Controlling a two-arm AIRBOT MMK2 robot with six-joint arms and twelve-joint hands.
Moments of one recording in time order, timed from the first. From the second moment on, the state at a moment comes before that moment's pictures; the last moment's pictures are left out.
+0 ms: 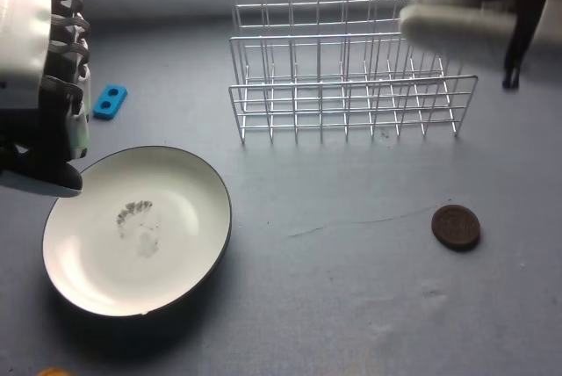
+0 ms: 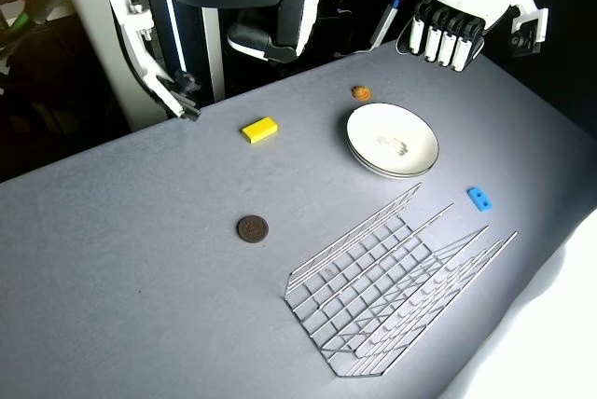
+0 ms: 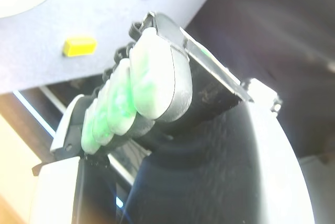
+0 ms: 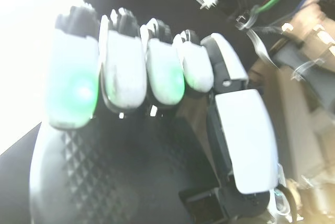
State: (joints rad) left arm 0.31 -0.80 1.37 1.63 -1.23 -0.18; right arm -0.40 -0.64 0.66 -0.29 0.55 -0.58
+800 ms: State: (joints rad) left arm 0.36 -0.83 1.41 1.71 -1.29 -0.14; right arm -0.45 -0.65 0.66 -0.33 0.60 -0.66
